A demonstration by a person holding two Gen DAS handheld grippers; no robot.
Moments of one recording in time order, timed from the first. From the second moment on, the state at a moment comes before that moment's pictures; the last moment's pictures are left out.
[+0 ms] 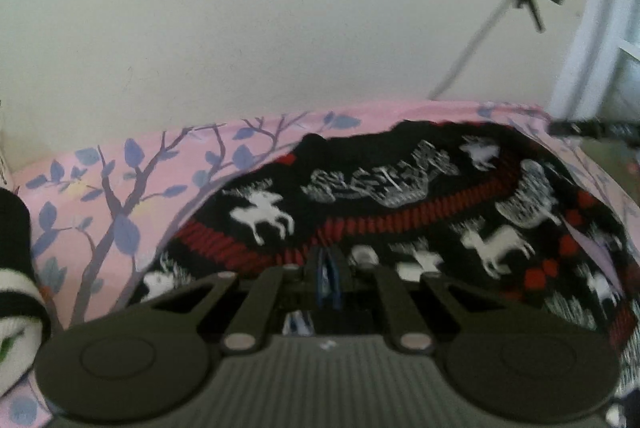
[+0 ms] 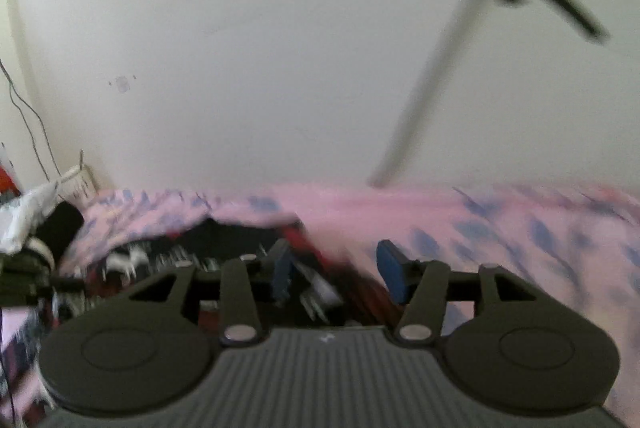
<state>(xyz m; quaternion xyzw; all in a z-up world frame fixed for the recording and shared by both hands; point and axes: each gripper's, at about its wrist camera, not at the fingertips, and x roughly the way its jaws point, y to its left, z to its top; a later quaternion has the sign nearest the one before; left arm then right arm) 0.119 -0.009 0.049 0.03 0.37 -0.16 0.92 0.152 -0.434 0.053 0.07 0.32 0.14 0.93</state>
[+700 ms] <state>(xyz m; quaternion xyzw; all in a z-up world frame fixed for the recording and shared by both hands) 0.025 0.007 0.027 -0.01 0.35 -0.21 0.91 -0.032 -0.517 0.005 -0.03 0.31 0.04 0.95</state>
